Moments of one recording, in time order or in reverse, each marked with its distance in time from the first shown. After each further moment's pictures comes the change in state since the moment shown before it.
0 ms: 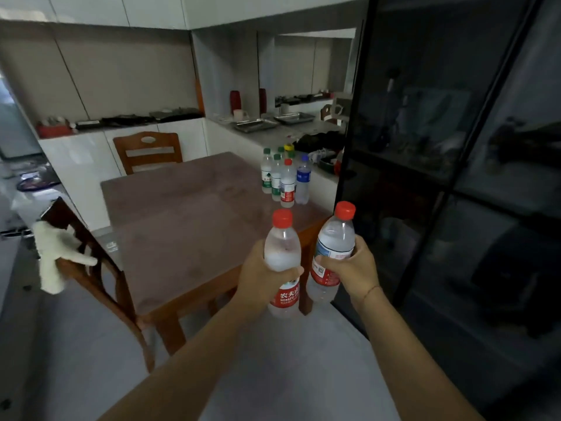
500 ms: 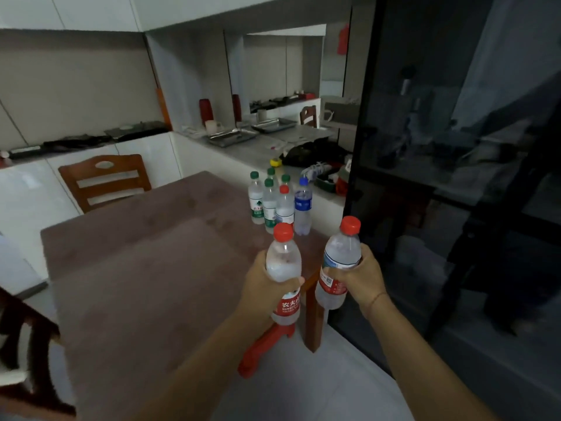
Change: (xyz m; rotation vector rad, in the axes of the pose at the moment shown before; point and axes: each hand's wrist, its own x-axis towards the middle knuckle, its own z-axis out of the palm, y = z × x) left_hand 0.246 -0.035 -0.018 -0.079 -0.107 -0.063; right_hand 0.208 0.029 0.079 -0.102 0.124 0.057
